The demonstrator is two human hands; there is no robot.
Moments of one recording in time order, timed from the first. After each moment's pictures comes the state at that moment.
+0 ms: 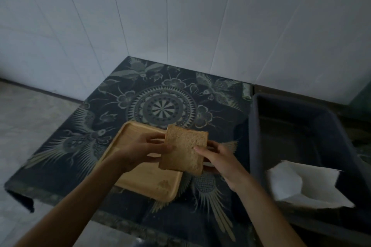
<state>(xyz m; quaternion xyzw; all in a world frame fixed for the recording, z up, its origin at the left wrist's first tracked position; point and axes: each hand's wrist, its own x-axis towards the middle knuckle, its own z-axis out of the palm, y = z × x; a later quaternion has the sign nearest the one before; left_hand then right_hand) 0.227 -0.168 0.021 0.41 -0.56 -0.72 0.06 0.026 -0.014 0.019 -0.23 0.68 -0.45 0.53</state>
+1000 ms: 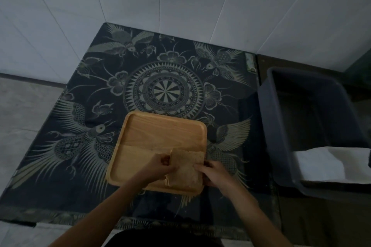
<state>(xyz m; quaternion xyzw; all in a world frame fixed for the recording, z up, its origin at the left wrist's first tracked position) 0.273 -0.226 -0.135 0.42 -0.64 -0.64 -0.12 0.113 -0.070 -0.110 -0.03 0.75 -0.36 0.55</state>
